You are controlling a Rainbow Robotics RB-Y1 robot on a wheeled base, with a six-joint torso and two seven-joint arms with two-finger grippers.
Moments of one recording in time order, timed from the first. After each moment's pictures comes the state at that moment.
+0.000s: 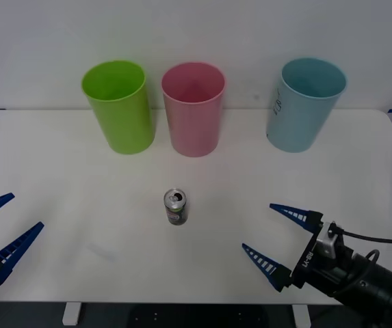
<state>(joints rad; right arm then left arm) 0.24 -0.40 0.06 -1.67 1.08 -0.90 0.32 0.35 0.40 0.52 -1.66 -0.96 -1.22 0.00</state>
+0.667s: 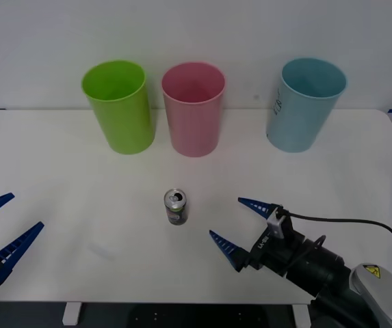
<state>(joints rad) 0.06 -0.30 0.20 -1.47 1.14 -0.73 0.31 0.35 0.40 0.52 -1.66 -0.96 -1.22 0.00</state>
